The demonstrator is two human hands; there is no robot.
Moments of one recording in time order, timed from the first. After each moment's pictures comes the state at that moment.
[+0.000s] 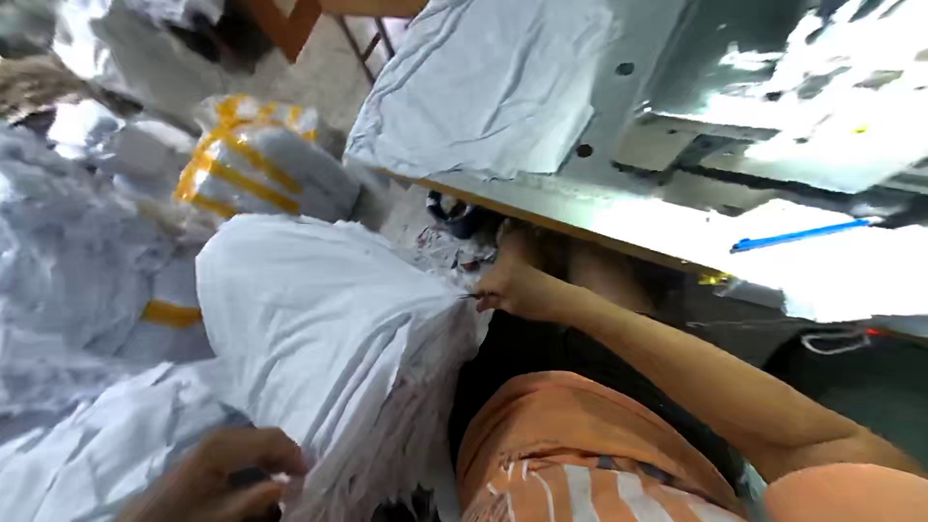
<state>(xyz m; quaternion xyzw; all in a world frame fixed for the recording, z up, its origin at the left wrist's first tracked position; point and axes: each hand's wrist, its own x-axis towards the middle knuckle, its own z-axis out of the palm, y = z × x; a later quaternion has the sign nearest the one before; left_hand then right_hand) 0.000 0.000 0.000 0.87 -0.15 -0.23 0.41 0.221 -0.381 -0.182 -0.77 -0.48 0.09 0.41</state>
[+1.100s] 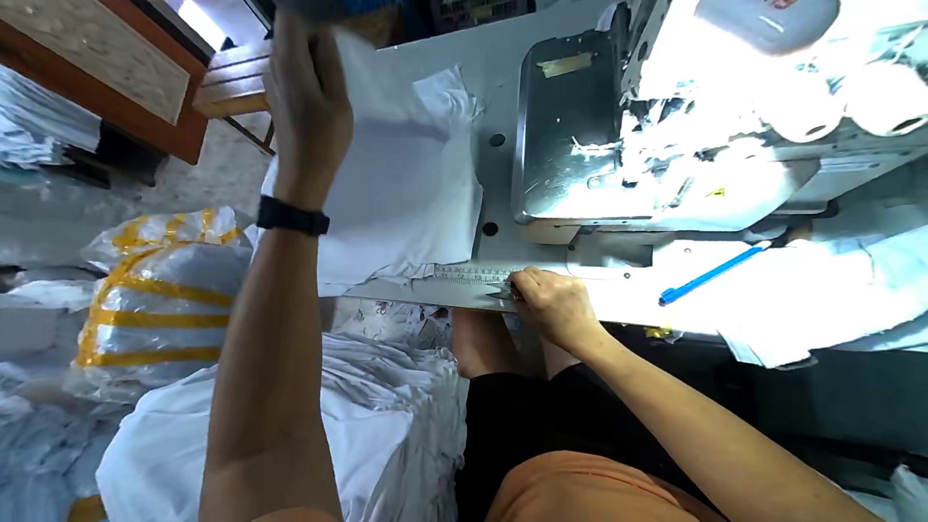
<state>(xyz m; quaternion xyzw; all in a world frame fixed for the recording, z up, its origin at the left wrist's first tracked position) 0.481 -0.279 0.012 0.95 -0.21 0.17 0.18 0.275 -0.471 -0.226 -0.93 -0.12 -0.26 0.25</state>
